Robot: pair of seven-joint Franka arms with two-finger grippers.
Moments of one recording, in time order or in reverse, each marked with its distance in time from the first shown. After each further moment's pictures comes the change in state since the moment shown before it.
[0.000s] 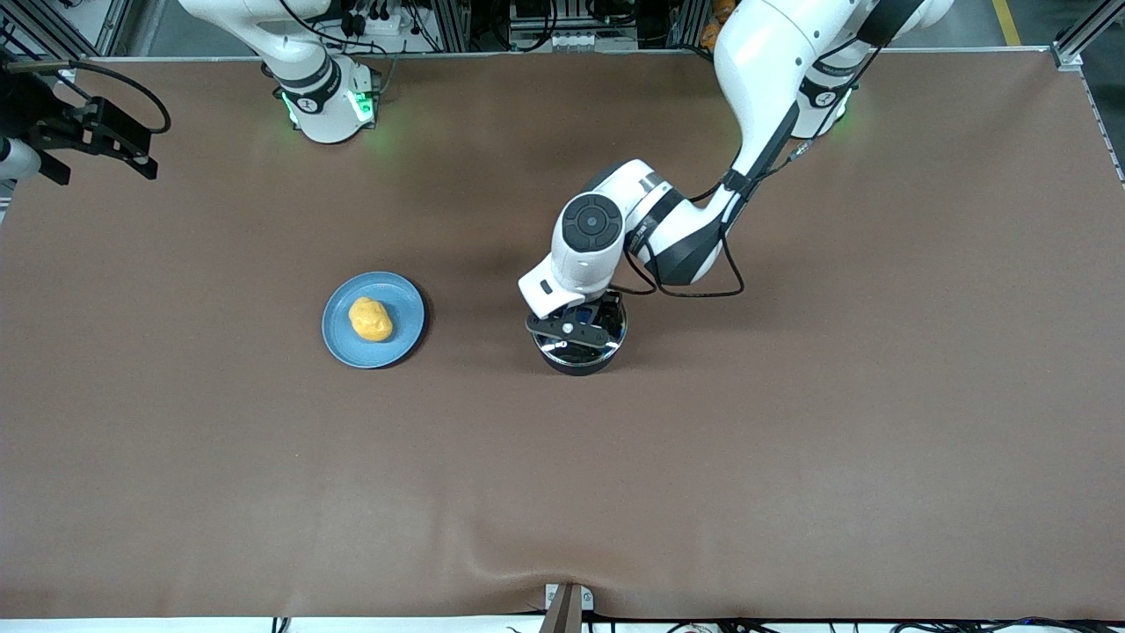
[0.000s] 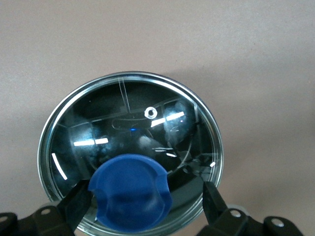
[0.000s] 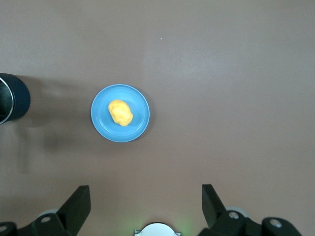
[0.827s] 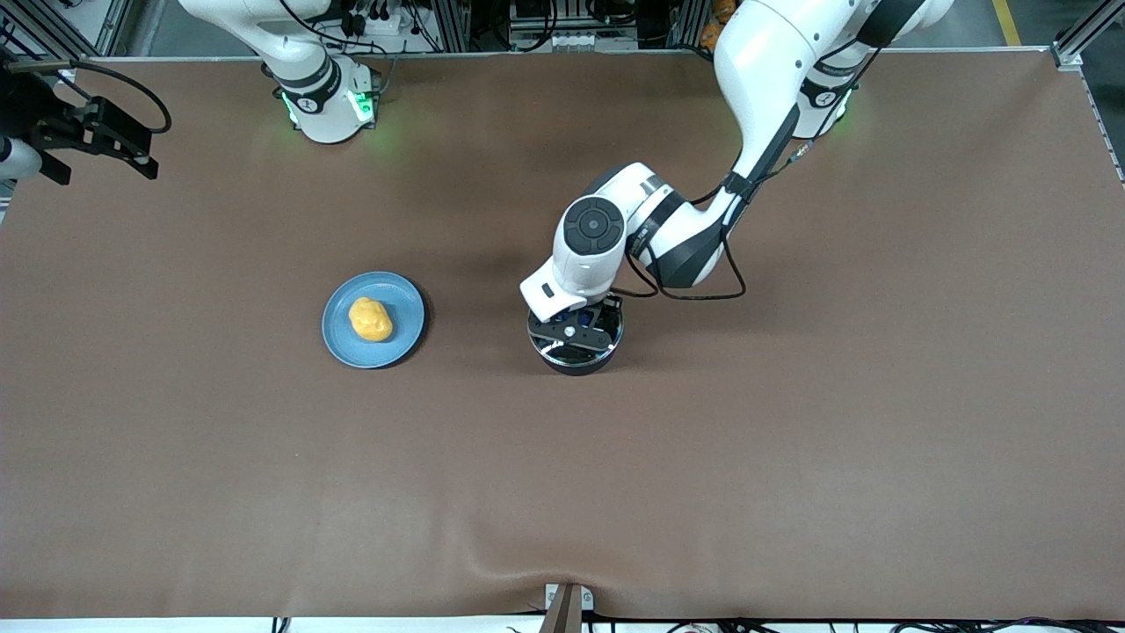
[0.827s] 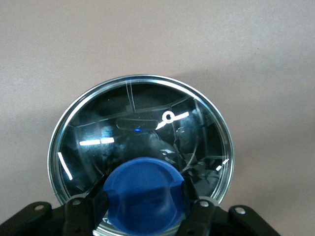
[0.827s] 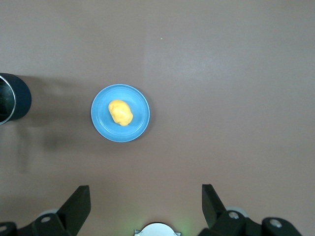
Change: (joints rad) left arm 0.000 0.003 0.006 0.006 0.004 0.002 -0.008; right arm 0.000 0.000 0.000 0.000 0.000 0.000 0.000
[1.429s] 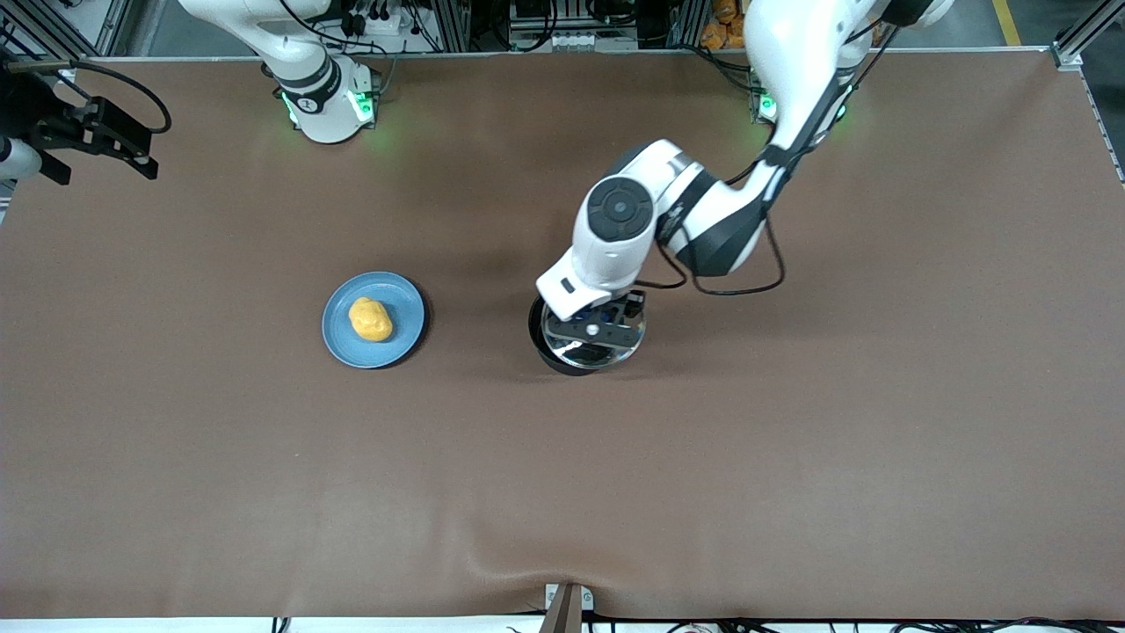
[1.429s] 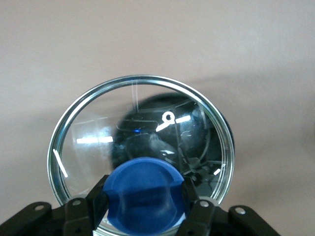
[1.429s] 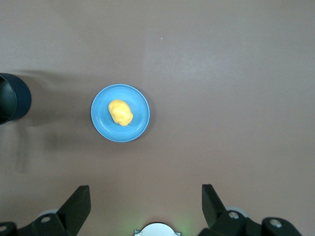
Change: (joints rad) left arm 0.072 -0.131 0.007 0.033 0.000 -0.161 -0.005; right arm 0.000 0.000 -0.001 0.000 0.000 0.000 0.000
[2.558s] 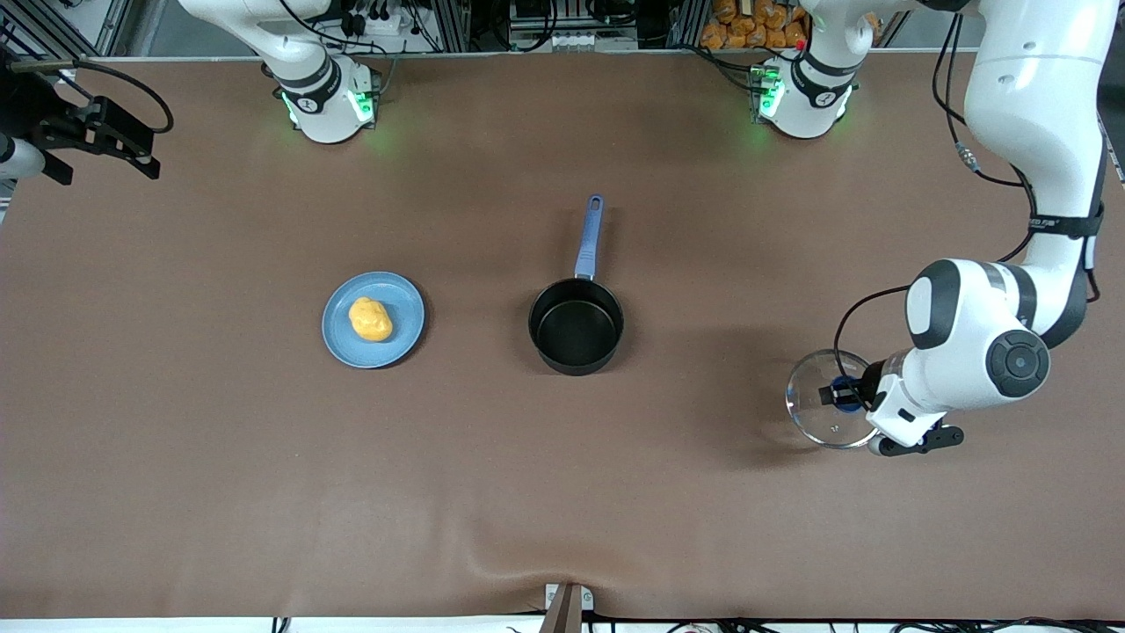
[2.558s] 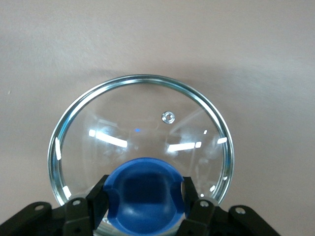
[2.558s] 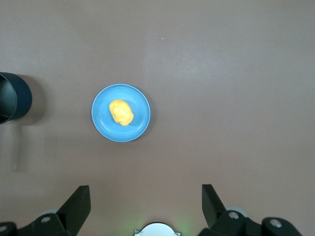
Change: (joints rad) left arm 0.630 0.029 0.000 -0.239 0.000 0.186 0.336; right arm 0.001 0.000 0.004 0.000 0.000 0.000 0.000
